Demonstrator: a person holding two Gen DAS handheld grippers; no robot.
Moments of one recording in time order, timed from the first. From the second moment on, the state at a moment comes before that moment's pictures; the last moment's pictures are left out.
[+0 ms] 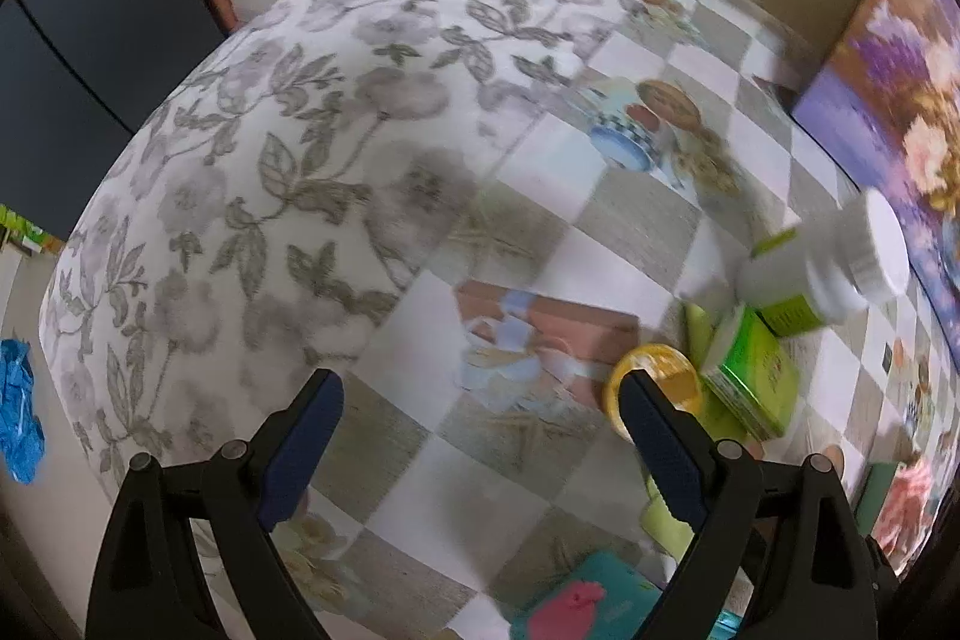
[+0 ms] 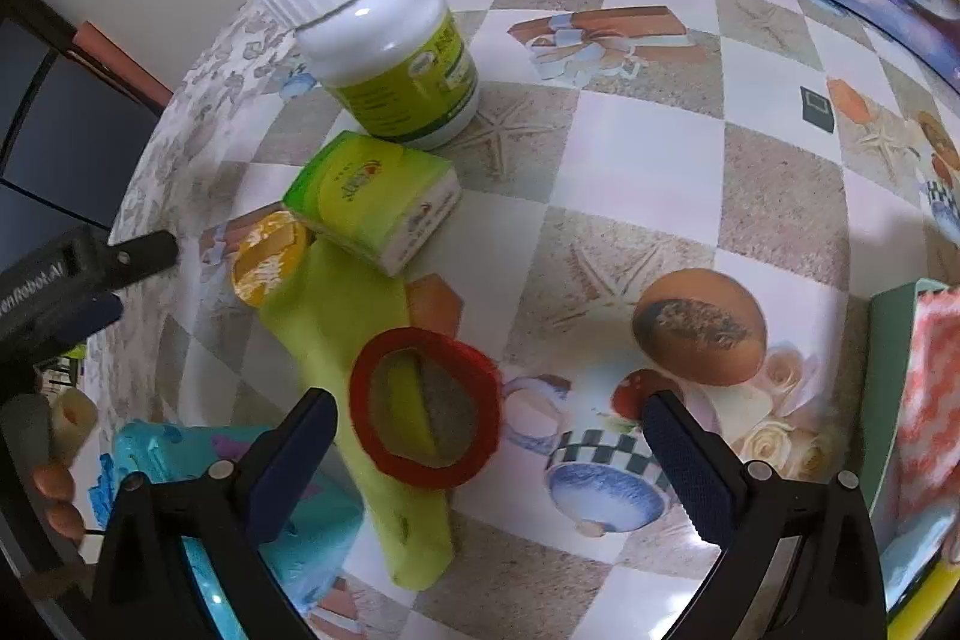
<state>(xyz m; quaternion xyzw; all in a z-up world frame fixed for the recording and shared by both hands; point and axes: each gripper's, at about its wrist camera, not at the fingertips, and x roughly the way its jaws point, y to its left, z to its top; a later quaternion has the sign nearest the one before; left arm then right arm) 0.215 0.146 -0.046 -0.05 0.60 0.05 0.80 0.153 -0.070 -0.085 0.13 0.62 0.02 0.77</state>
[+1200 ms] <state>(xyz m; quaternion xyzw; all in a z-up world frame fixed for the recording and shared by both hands) 0.226 0.188 -0.064 -0.13 0.60 0.02 0.79 0.165 -0.042 -0.078 0.05 0.62 0.04 0.78</state>
